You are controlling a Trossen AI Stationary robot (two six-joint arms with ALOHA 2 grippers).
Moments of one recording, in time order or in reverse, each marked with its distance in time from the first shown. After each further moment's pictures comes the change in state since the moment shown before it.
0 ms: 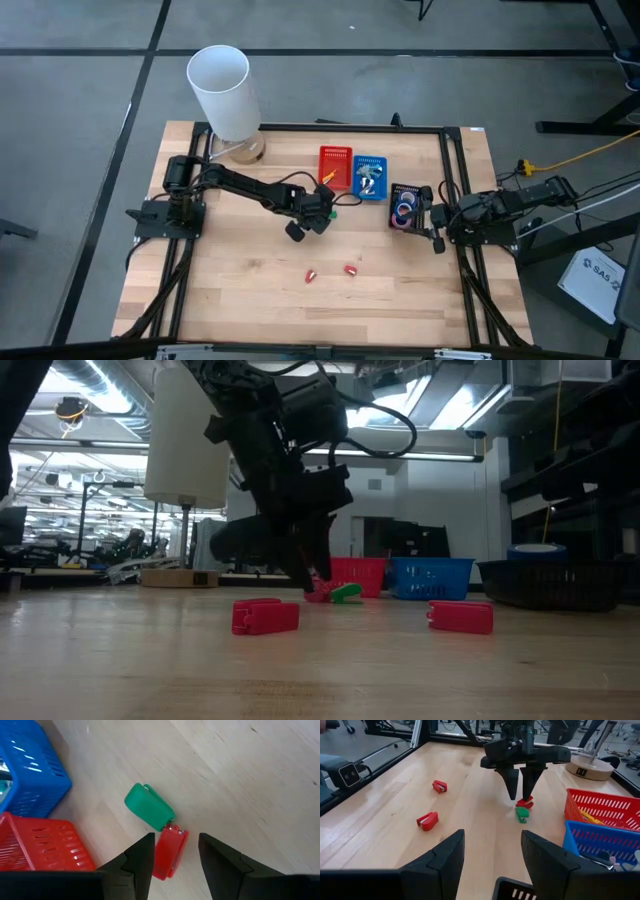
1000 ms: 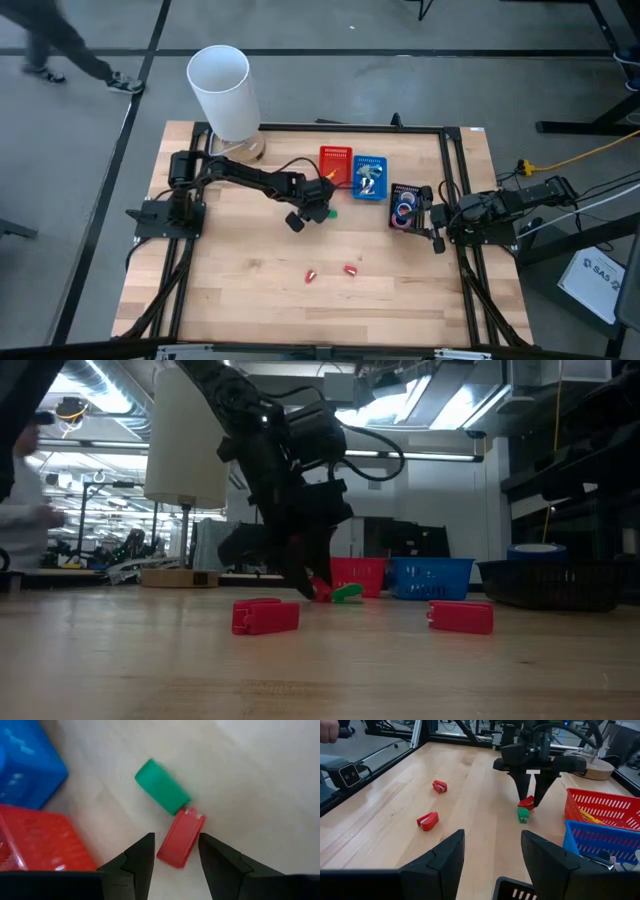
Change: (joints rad) left arm 0.102 0.025 0.000 0.021 0.144 0.105; right arm 0.000 0.000 0.000 0.000 0.000 0.005
